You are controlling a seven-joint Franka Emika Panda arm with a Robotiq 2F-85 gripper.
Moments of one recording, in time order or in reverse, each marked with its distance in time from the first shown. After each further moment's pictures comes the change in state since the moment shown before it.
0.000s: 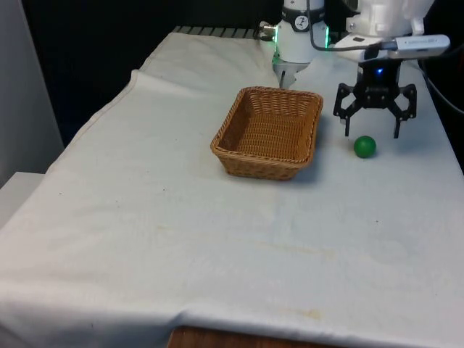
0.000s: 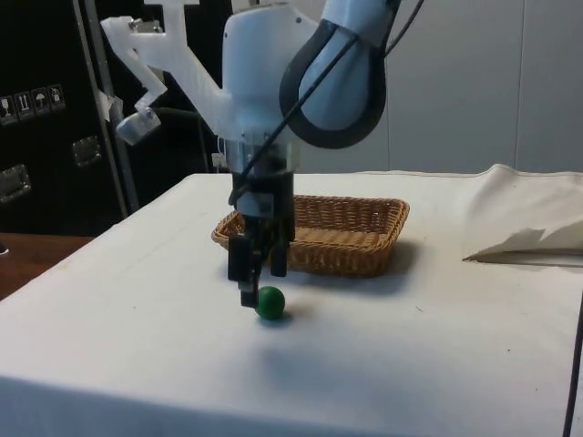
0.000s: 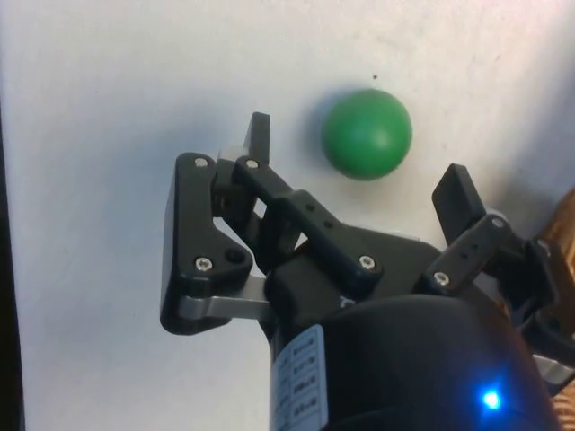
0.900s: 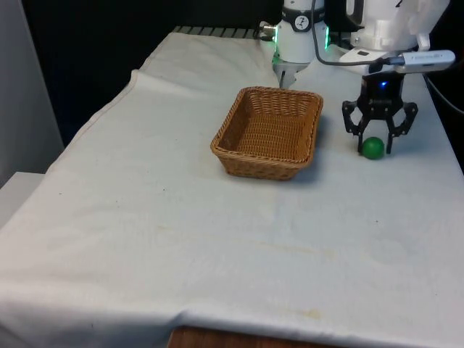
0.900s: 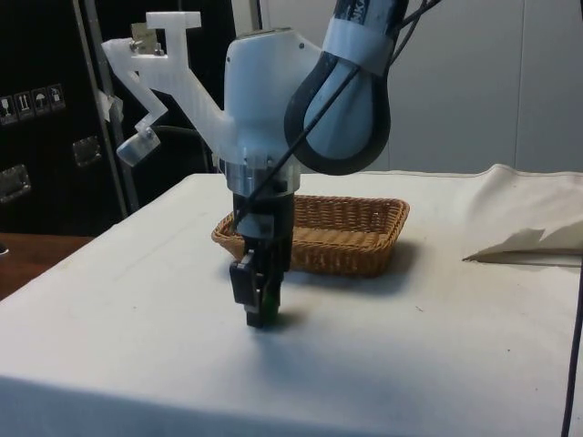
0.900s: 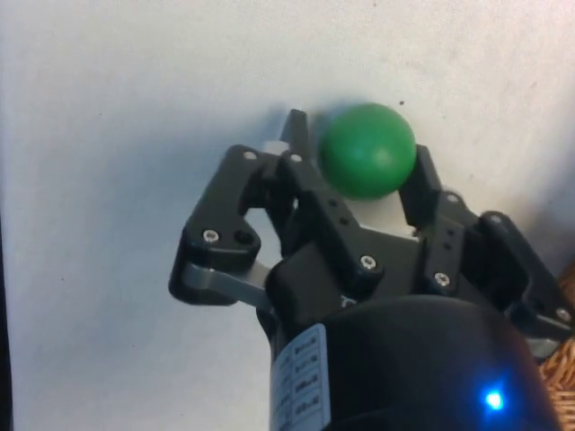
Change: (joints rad) arm 0.001 0.069 0.024 0.014 0.000 0.068 0.017
